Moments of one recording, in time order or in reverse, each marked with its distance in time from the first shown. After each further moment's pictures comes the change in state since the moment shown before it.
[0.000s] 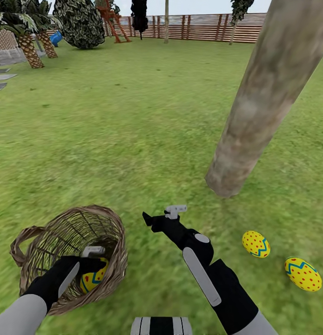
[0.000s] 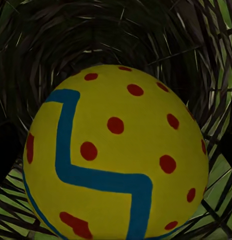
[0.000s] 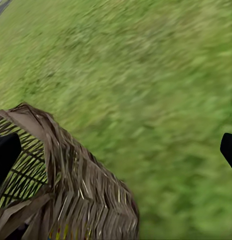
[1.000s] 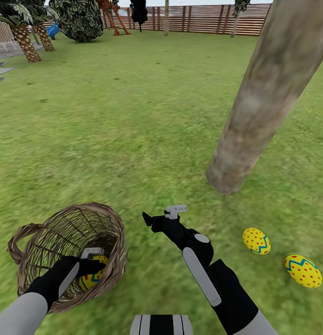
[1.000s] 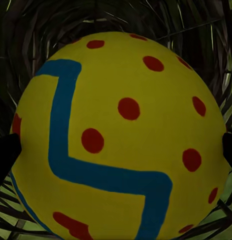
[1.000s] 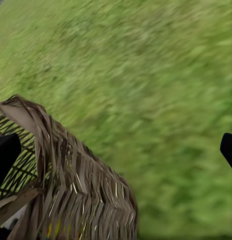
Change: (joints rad) left arm -0.018 -0.002 0.001 0.052 0.017 0.002 0.006; right arm 0.000 0.000 0.001 0.001 0.000 0.000 -0.001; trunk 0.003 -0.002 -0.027
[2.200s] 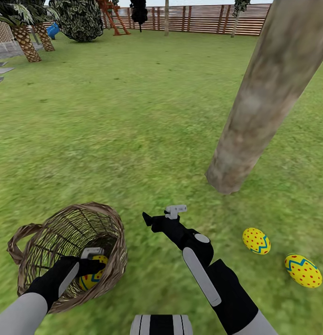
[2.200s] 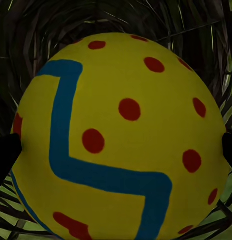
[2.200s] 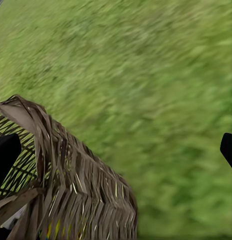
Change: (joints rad) left arm 0.002 0.001 0.001 -0.003 0.007 -0.001 0.005; right arm 0.000 0.000 -0.001 0.000 0.000 0.000 0.000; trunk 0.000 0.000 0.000
